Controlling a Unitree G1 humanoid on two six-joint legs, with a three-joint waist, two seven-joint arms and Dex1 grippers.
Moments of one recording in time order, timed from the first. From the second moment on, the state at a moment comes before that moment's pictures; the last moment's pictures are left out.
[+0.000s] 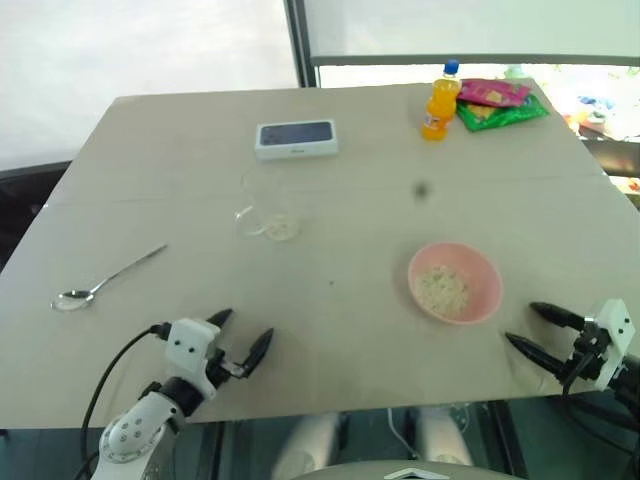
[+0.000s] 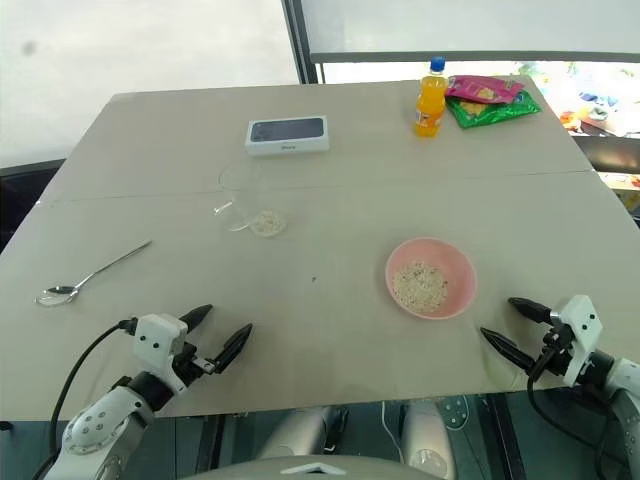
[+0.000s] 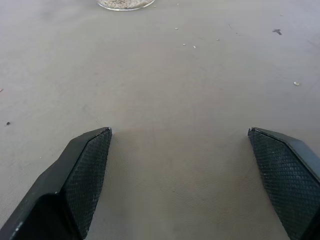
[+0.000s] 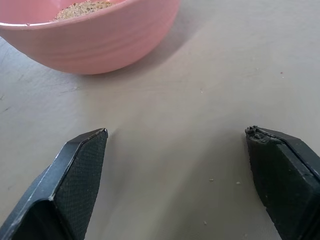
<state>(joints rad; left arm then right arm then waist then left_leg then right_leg) 0.49 0.43 0.20 -0.39 -0.31 0.11 -0.54 0.31 -0.68 -0.33 -0.05 0.52 0.08 1.03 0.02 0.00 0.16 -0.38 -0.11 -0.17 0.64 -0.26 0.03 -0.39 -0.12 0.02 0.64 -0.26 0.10</state>
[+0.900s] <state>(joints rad) 0.53 0.43 0.21 -0.37 -0.30 0.03 -0.58 0.33 -0.68 -0.35 -0.03 0.52 0.07 1.05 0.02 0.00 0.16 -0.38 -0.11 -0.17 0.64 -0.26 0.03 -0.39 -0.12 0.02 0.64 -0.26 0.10</state>
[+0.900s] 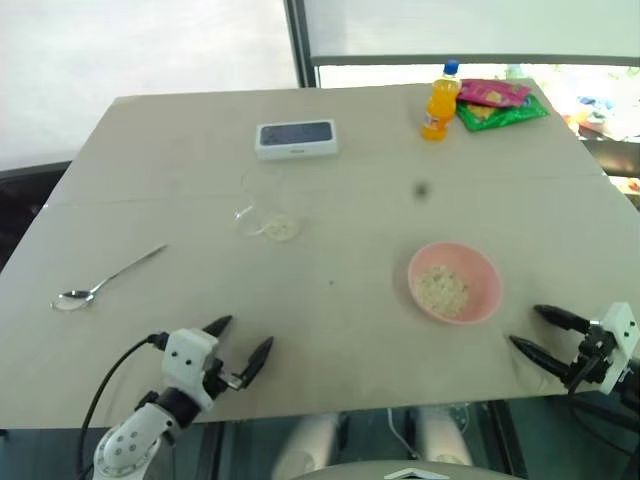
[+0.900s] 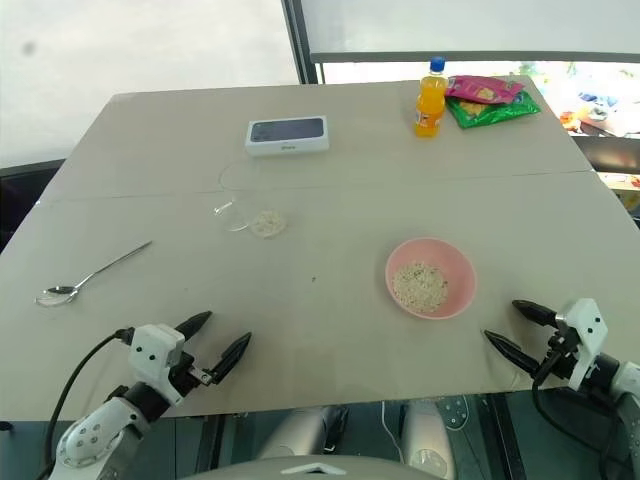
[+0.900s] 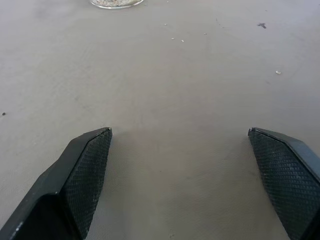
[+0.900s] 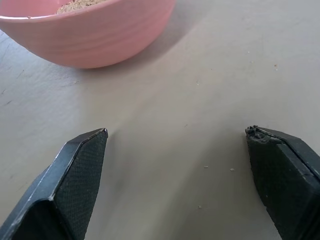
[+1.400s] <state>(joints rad) 0.34 0.51 0.35 -0.32 -0.35 0.29 -0.48 0.22 -0.78 -0.48 -0.23 0.76 0.32 1.01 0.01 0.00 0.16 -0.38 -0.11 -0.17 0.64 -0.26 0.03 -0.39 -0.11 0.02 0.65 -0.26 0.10</state>
